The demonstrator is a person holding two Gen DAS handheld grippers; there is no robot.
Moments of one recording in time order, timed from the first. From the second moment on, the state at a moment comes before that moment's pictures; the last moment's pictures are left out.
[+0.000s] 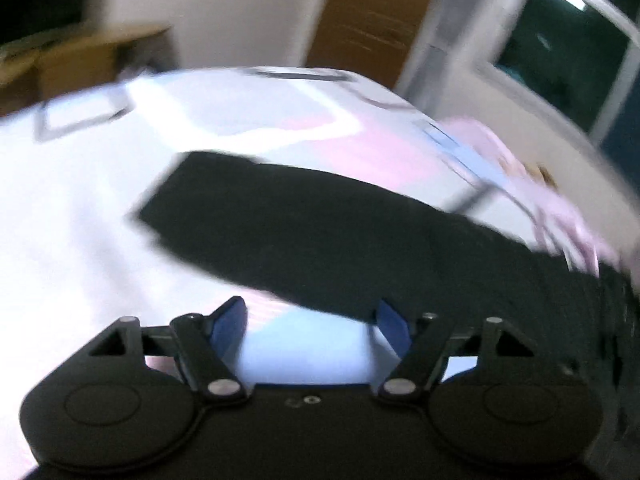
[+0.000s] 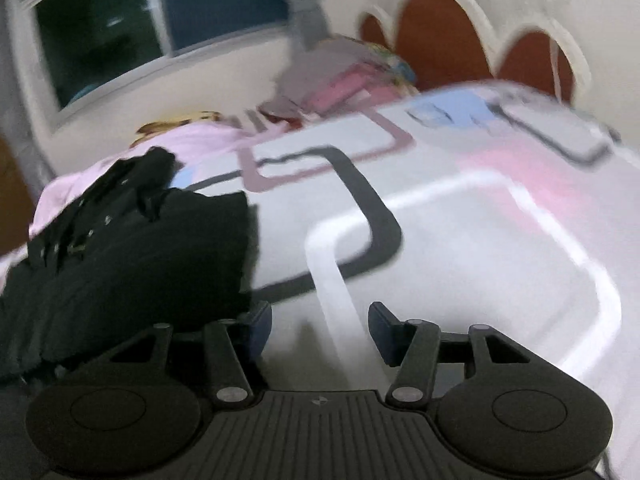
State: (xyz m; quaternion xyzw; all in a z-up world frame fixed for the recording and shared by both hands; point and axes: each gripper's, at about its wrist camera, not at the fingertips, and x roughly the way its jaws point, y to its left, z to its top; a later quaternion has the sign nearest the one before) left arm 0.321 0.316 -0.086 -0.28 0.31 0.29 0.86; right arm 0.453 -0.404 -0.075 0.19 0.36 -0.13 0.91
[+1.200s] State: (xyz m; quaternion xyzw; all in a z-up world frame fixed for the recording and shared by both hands) left arm 0.530 -0.011 -0.024 -0.12 0.33 -0.12 0.93; right arm 0.485 -0.411 -0.039 0.21 0.32 -0.07 0.92
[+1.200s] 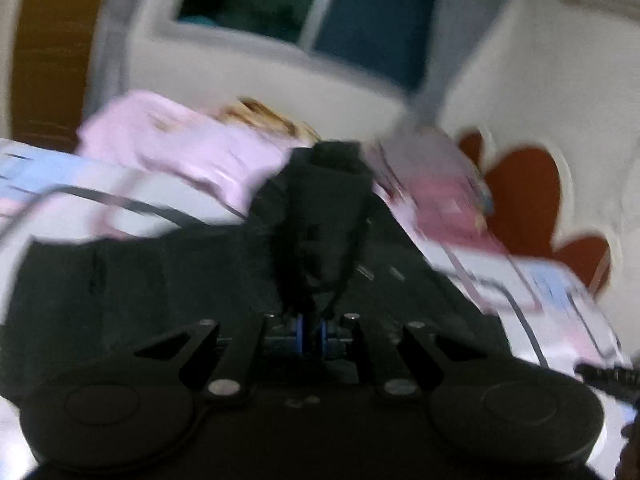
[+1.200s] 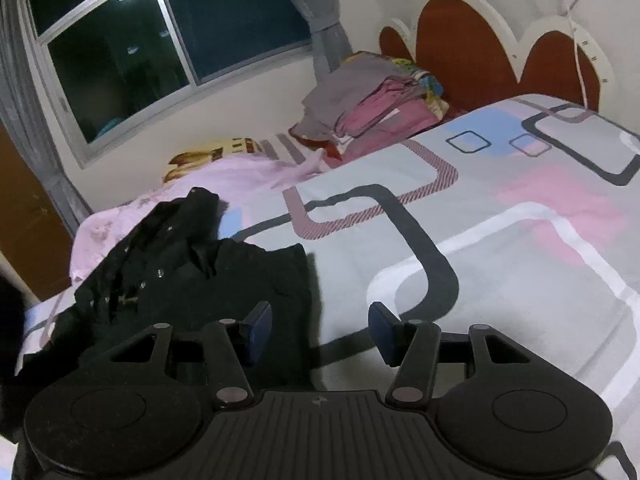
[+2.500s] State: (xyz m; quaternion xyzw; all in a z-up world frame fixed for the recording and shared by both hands) left arm 0.513 0.048 -0.064 -0.09 0.36 -0.03 0.93; right arm 0.559 -0.352 -0.080 0.21 0.38 0.08 0.90
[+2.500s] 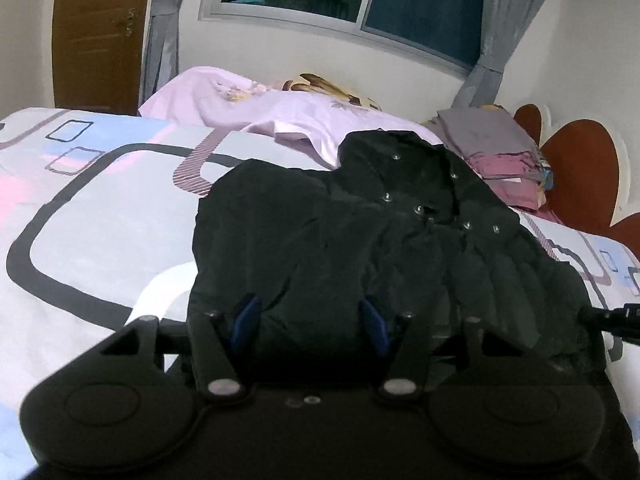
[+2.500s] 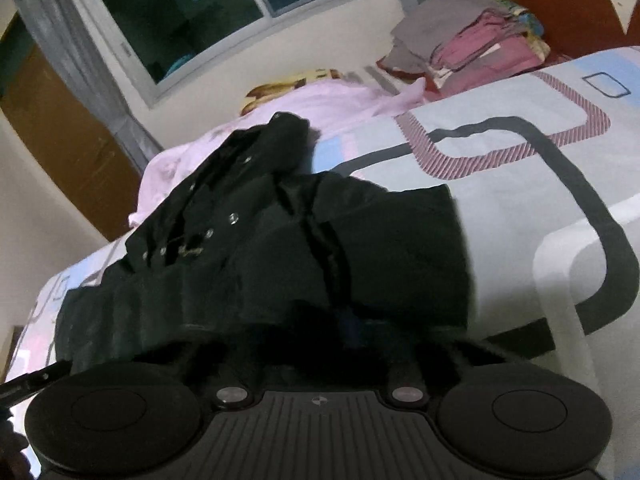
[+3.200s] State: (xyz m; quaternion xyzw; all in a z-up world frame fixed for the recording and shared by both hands) left arm 0.563 0.069 -0.052 -0.09 0.35 -0.08 0.93; right arm 0.559 -0.337 -0.052 0.09 0.31 0.03 0.95
